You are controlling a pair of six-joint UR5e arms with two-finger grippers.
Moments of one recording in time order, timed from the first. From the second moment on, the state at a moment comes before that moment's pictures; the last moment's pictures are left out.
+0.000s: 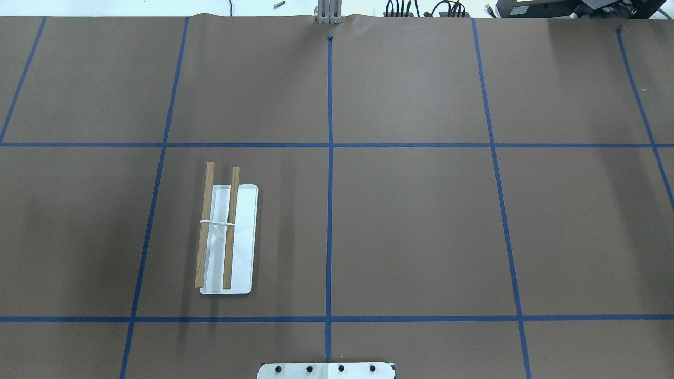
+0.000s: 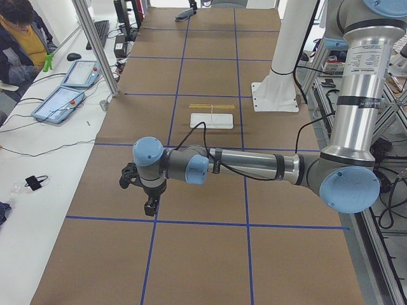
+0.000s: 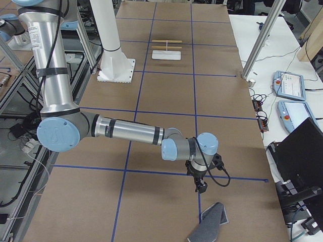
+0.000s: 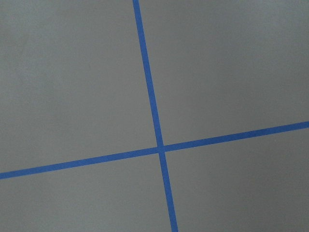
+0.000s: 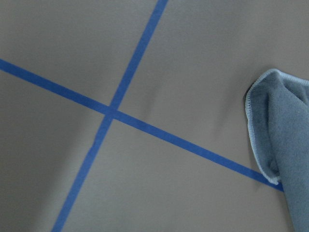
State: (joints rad) left arm -1.52 -1.67 -1.54 -1.68 -2.33 0.01; right arm 1.48 -1.42 1.19 -1.29 2.17 -0.34
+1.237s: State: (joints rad) left arm -1.52 -1.67 -1.53 -1.68 -2.33 0.01; right arm 1.45 -1.15 0.60 -0.91 1.92 -0.78
